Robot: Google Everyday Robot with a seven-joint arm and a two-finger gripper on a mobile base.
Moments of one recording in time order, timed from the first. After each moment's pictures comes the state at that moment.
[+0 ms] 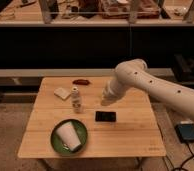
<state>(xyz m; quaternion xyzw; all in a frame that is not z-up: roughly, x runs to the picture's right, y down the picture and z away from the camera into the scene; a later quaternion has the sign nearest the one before) 0.045 0.066 0.726 -0.06 -0.32 -0.65 0.69</state>
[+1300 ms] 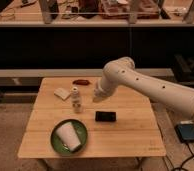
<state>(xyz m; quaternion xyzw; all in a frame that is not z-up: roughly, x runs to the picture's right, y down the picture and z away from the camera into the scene) 0.006 0.046 0.754 -0.04 -0.30 -0.67 0.68</state>
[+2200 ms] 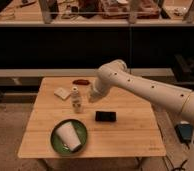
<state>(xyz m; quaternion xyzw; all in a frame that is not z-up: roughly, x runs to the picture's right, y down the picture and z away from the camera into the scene) -0.022 0.047 0.778 -0.03 -0.31 -0.68 0.67</state>
